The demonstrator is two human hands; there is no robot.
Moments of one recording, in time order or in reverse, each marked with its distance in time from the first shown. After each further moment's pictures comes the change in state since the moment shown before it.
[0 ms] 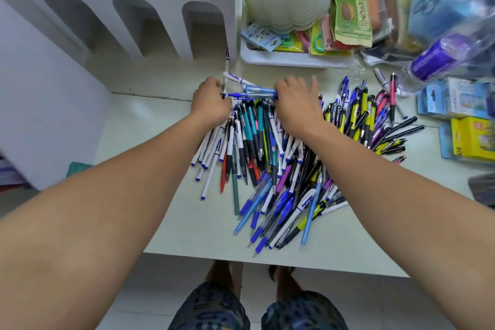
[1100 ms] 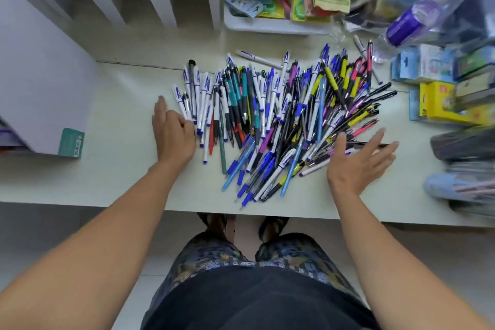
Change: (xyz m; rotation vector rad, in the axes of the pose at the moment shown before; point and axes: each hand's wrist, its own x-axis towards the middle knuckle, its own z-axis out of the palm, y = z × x) left_hand -0.137 -0.077 0.007 -0.013 0.172 -0.040; right_hand -0.213 0.070 0.050 0.457 0.304 1.029
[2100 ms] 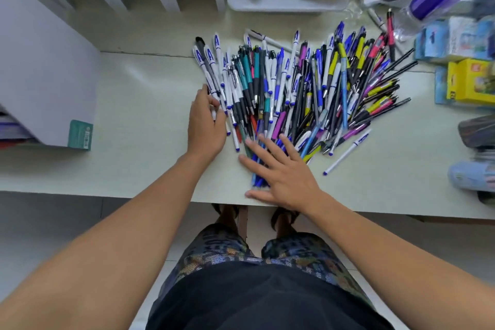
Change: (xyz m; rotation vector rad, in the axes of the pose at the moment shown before) left_hand -0.013 0.031 0.029 -0.137 -0.038 0.124; right_hand -0.080 -0.016 0.047 -0.353 -0.288 -1.576
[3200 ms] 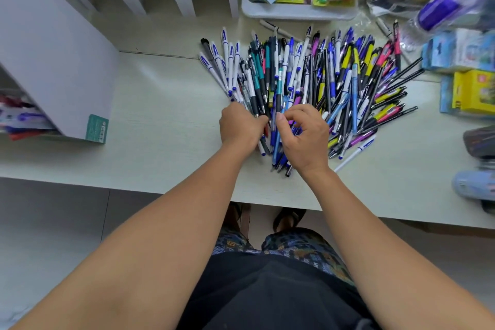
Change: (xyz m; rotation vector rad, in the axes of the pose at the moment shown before) left_hand -0.009 0.077 0.015 0.123 -0.092 -0.413; right_hand 0.059 0.023 -0.055 0.698 0.526 0.687
